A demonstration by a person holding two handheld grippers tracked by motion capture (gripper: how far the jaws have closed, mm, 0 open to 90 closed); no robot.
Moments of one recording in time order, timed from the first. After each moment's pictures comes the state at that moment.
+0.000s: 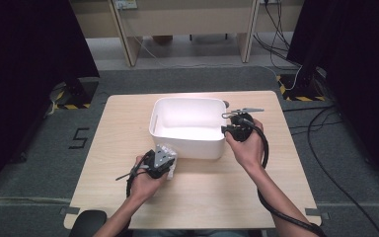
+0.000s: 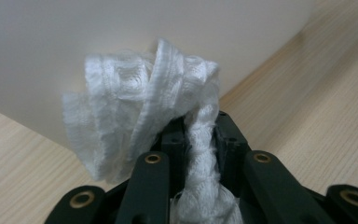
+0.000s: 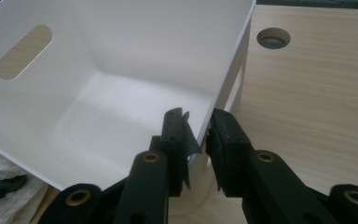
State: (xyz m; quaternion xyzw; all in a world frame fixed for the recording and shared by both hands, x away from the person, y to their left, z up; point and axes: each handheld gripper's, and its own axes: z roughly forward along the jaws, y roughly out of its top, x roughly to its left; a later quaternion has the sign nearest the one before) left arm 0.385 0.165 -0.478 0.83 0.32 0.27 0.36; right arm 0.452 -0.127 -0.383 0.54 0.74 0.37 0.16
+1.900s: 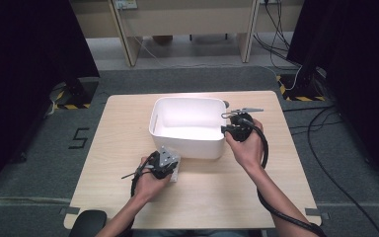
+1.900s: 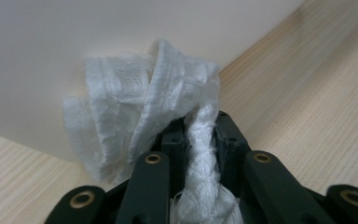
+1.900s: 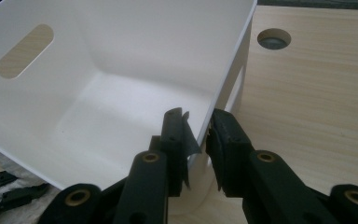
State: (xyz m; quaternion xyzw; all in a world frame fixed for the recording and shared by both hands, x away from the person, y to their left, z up) left arm 0.392 0.155 -0.493 0.84 0.33 0.24 0.35; right arm 0.453 -0.126 -0.383 0.54 0.73 0.38 0.16
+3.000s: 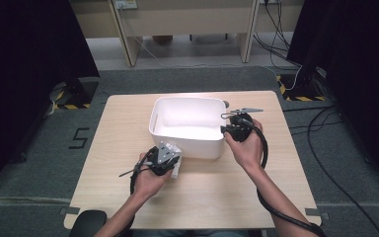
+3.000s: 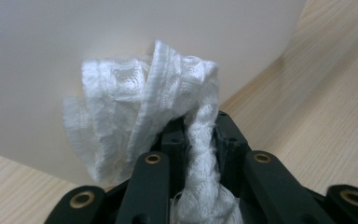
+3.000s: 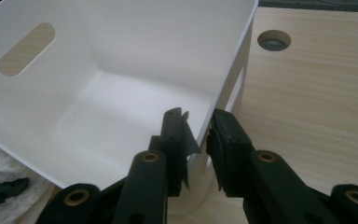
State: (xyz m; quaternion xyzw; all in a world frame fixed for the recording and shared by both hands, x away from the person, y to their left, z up) left arm 0.388 0.152 -0.462 0.83 0.32 0.26 0.37; right arm 0.452 -0.125 -0.383 0.54 0.73 0.38 0.16
